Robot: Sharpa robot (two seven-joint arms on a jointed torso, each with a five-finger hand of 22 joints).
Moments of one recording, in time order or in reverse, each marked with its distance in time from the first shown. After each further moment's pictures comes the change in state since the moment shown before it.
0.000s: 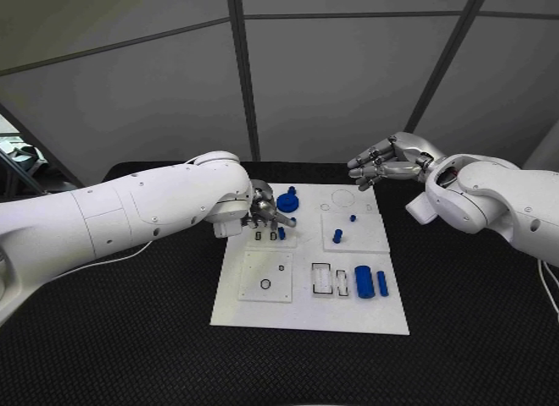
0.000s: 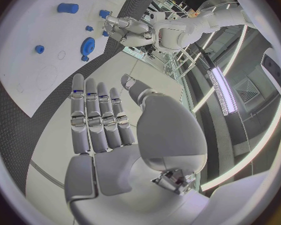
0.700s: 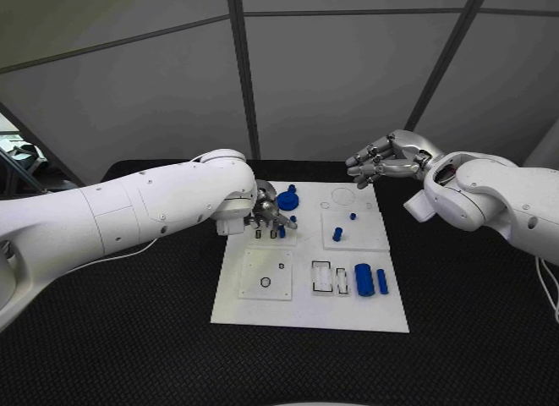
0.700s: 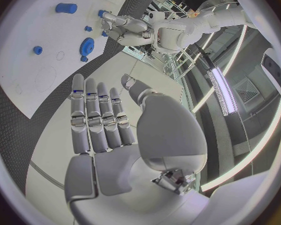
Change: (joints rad) left arm -0.003 0.028 0.000 -0.026 -0.015 0.044 -0.010; left_hand 0.001 0.009 0.003 0.003 0.000 0.000 0.000 0.000 0.000 -0.006 -0.001 0.000 0.000 0.000 0.000 0.000 -0.002 0.000 0.004 -0.004 0.000 0.000; right arm 0.000 0.008 0.000 -0.004 -0.001 0.000 0.000; right_hand 0.000 0.000 -0.002 0.003 0.005 0.000 0.000 0.000 0.000 0.000 0.000 0.000 0.000 0.000 0.000 0.000 -0.002 0.000 0.000 0.000 -0.004 -0.002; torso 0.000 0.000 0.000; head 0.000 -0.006
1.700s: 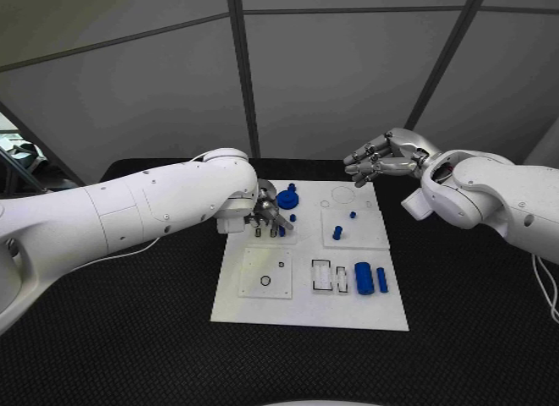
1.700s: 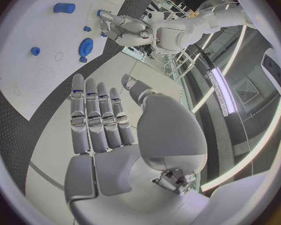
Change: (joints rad) left arm -0.004 0.016 0.000 -0.018 -0.029 0.018 -0.003; left_hand 0.069 0.029 0.045 -0.057 0.000 0.004 -0.004 0.000 -0.001 0.000 0.000 0.000 0.000 0.003 -0.003 0.000 -0.007 0.000 -0.004 -0.004 0.000 0.000; right arm 0.000 0.011 0.000 -0.007 -0.001 0.002 0.001; right_hand -0.009 0.001 0.000 0.000 0.004 -0.003 -0.003 0.000 0.000 0.000 0.000 0.000 0.000 0.000 0.000 0.000 -0.003 0.000 0.004 0.004 -0.005 -0.003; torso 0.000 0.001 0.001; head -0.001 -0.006
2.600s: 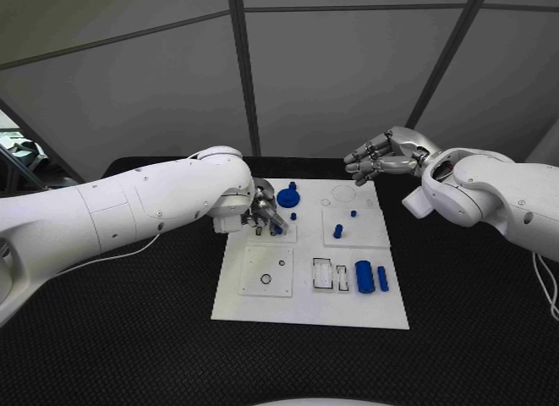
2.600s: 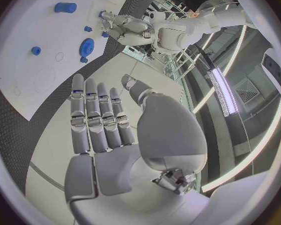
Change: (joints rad) left arm 0.000 -0.031 0.000 0.017 0.052 0.005 0.021; left_hand 0.102 0.012 0.194 -0.075 0.178 -0.002 -0.009 -0.024 -0.030 -0.003 -0.015 0.000 0.001 0.003 -0.010 0.010 -0.013 0.000 0.000 -0.007 0.000 0.000; right arm 0.000 0.004 0.000 -0.011 -0.002 0.010 -0.002; right_hand 0.000 0.000 -0.003 -0.003 0.004 0.000 0.000 0.000 0.000 -0.007 0.000 0.000 0.000 -0.004 0.004 0.000 -0.006 0.000 0.000 0.000 -0.008 -0.007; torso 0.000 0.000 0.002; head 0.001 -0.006
